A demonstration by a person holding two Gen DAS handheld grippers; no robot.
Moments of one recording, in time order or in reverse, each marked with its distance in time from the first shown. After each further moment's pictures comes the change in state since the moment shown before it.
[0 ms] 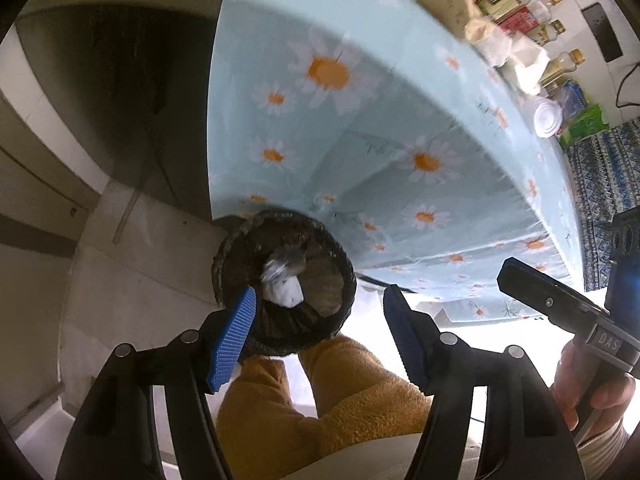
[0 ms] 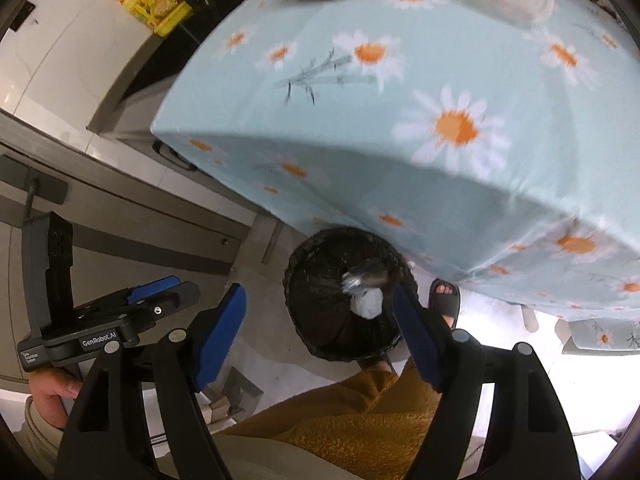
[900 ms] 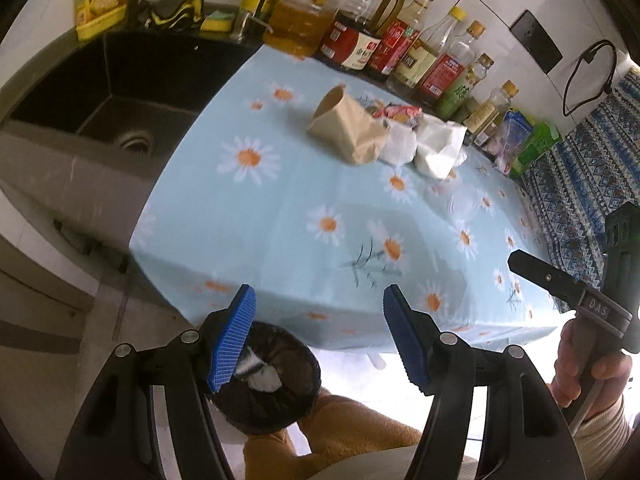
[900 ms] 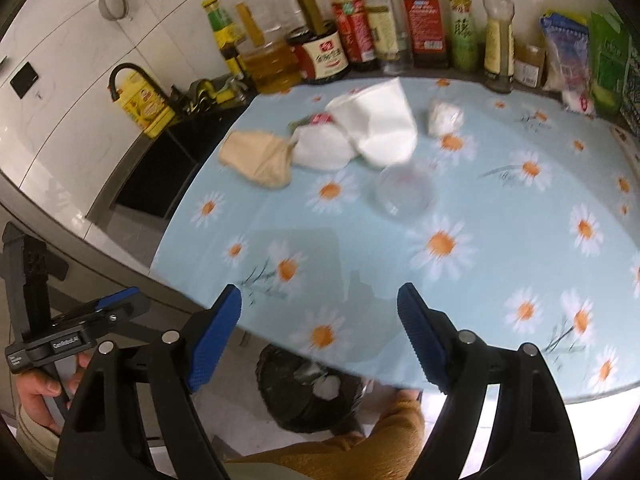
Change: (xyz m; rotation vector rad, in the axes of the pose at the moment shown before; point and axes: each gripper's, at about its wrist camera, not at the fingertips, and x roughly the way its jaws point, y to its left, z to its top) left arm -0.067 -0.091 0.089 0.176 -0.210 -0.034; right arm -0.121 -0.051 0.086 0.009 -0.284 -0.080
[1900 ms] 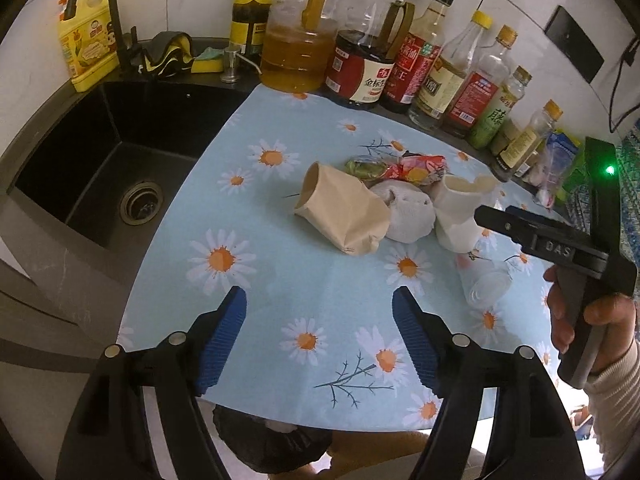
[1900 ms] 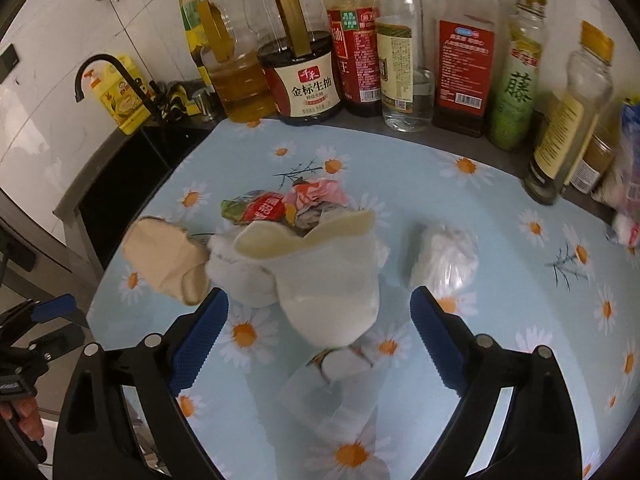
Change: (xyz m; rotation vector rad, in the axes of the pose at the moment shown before) left arm 0.045 -0.052 0.082 0.004 -0.033 0.194; right arm 0.096 -0.049 0.143 -0.196 0.043 -0.015
